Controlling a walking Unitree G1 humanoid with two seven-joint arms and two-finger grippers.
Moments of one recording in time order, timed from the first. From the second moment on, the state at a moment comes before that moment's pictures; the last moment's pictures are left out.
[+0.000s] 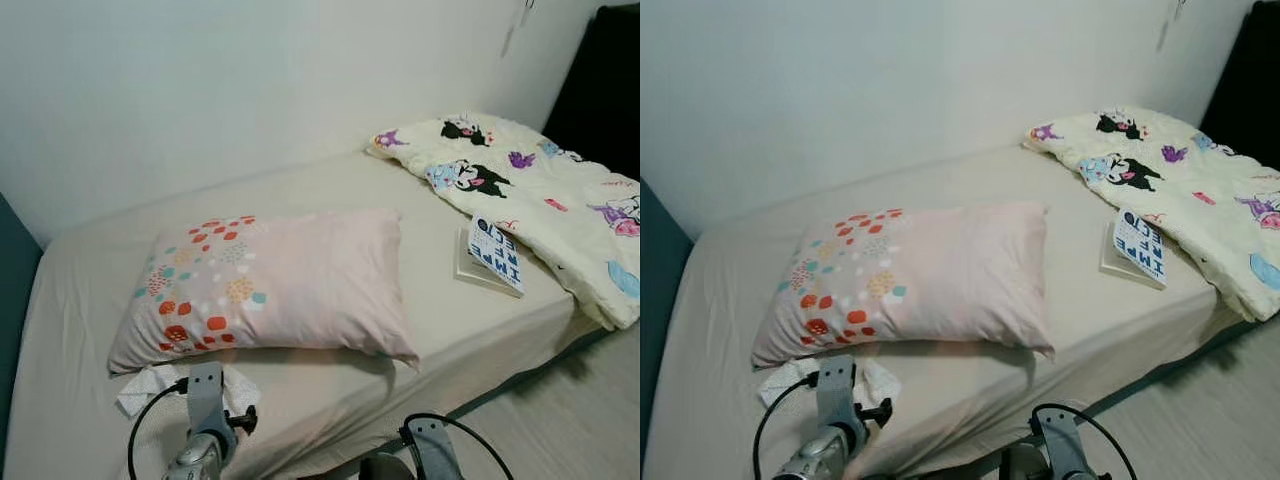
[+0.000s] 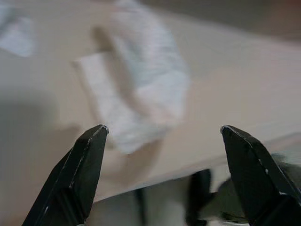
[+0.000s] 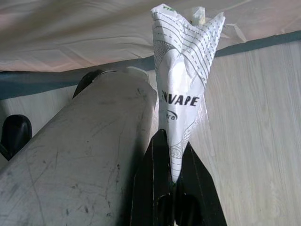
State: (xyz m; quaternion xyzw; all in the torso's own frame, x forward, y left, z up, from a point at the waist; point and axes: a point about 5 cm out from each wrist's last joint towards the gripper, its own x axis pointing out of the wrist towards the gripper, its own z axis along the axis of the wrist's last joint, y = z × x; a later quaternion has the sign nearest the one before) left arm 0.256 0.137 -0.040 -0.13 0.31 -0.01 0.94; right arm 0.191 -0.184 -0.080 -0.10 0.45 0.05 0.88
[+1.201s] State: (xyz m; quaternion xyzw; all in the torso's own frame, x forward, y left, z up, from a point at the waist) left arm 0.324 0.097 0.046 -0.04 0.08 -0.02 1.00; right arm 0.220 -0.182 -0.052 -0.09 0.31 0.06 0.94
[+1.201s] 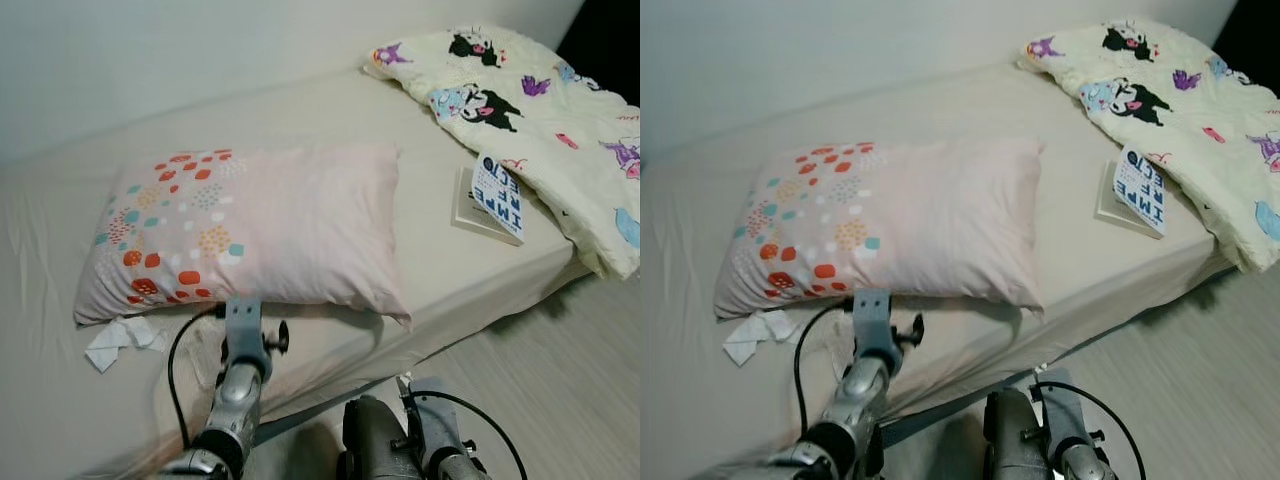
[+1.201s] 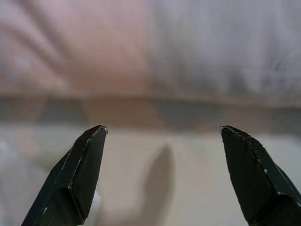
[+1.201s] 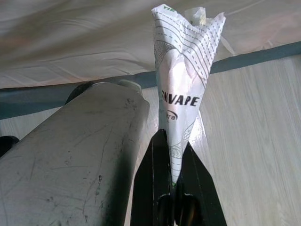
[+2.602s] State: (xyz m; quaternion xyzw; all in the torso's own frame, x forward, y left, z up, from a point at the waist) left arm 0.297 0.164 0.002 -0.06 0.20 0.05 0.98; right arm 0.220 -0.187 -0.044 -0.08 0.28 0.07 0.95
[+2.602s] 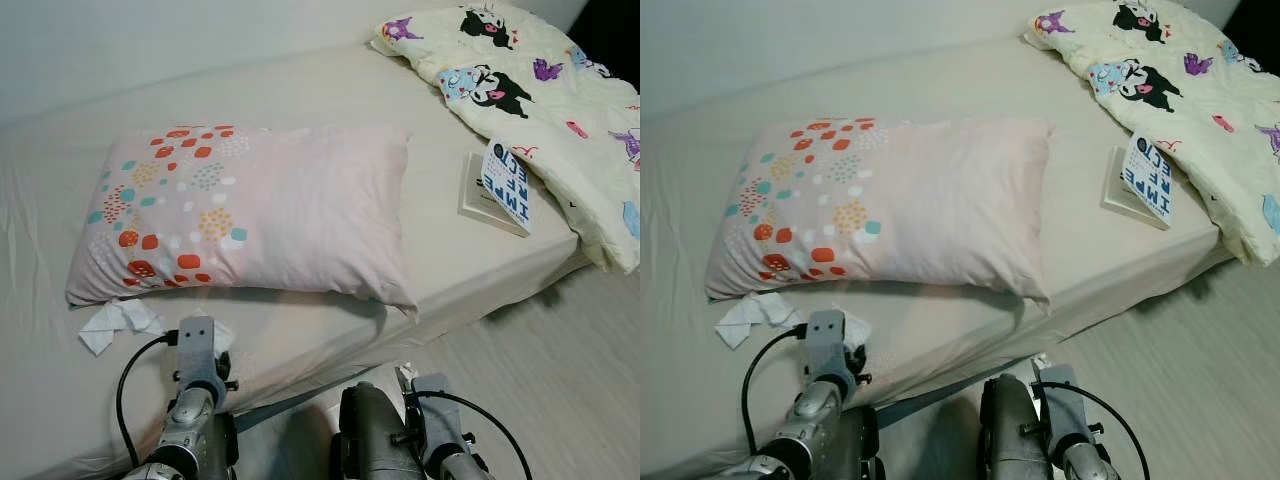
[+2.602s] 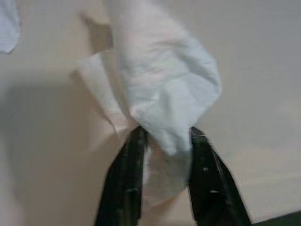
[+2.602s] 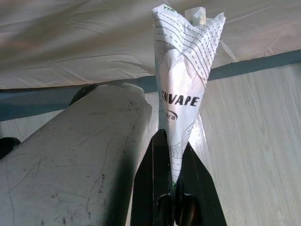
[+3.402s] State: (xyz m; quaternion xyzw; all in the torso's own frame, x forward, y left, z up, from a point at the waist) left arm 0.339 0.177 0.062 -0.35 0.05 -0.09 0.93; right arm 0.223 -0.181 -0.053 -0.06 0.34 0.08 0.94
